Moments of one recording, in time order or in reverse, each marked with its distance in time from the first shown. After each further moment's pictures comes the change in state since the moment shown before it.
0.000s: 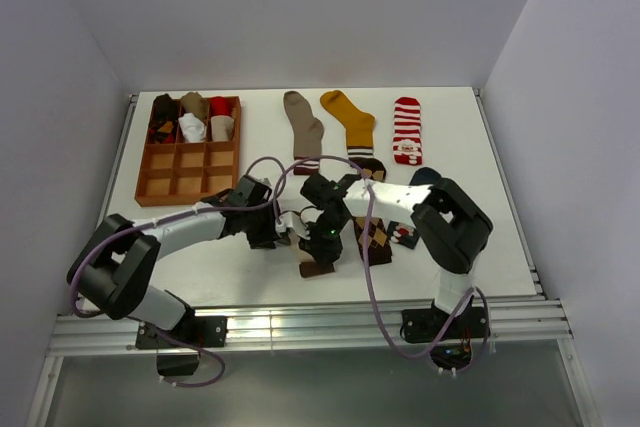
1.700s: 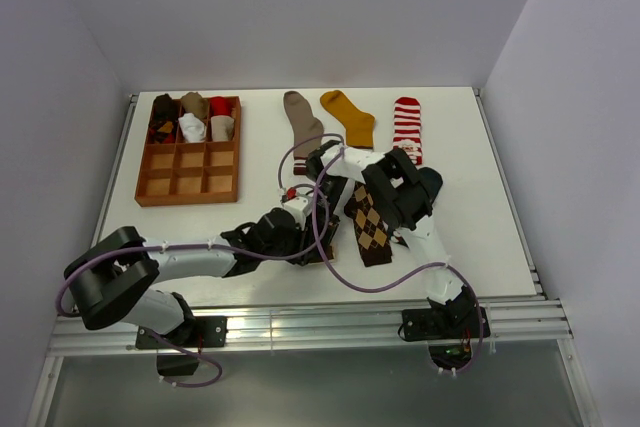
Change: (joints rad) left arm -0.365 -0.072 -0.171 0.494 -0.217 0.278; right arm -0.200 0.576 0.600 -0.645 -0.231 0.038
